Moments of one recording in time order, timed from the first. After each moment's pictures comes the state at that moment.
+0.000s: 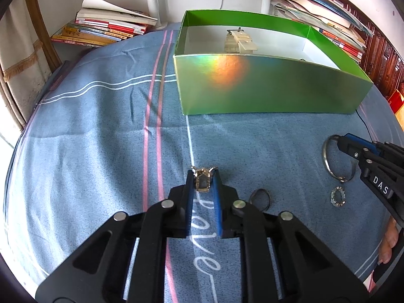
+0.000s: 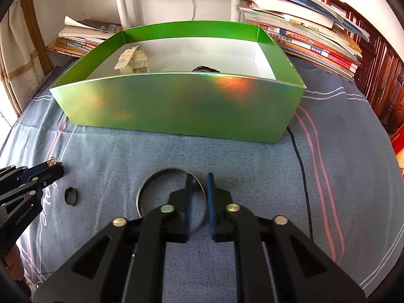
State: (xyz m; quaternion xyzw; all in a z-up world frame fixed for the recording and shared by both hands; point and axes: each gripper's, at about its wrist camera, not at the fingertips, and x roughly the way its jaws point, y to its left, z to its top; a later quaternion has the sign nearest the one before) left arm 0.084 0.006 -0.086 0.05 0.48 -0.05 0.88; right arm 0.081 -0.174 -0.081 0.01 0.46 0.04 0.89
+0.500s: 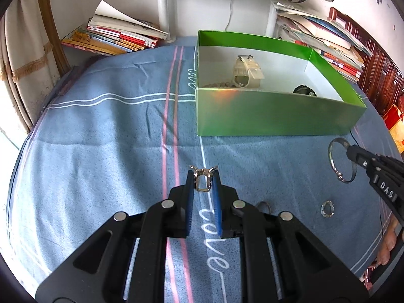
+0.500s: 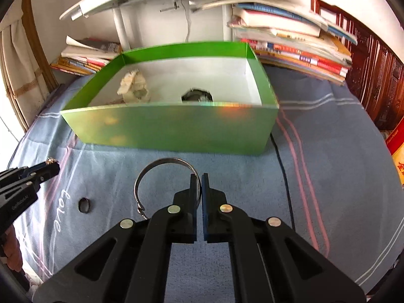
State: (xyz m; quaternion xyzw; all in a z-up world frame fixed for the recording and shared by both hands) left arm 0.083 0.023 -0.059 0.03 0.45 -0.05 0.89; right arm 0.071 -0.186 -0.066 0.04 0.45 0.03 0.89
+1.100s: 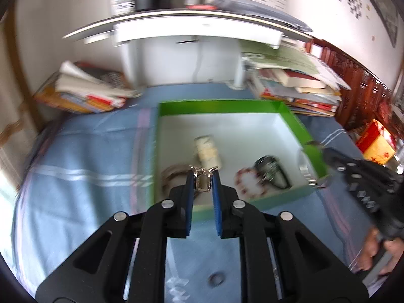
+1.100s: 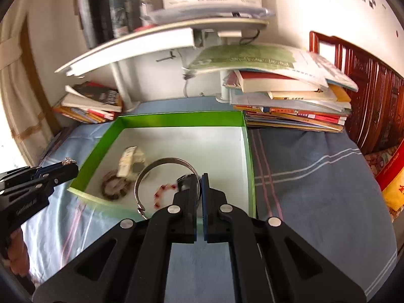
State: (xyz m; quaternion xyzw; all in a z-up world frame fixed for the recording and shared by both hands) left arm 0.150 -0.031 0.020 0.03 0.39 -0.12 0.91; right arm 0.135 -0.207 0.005 0.04 0.36 0.02 0.93
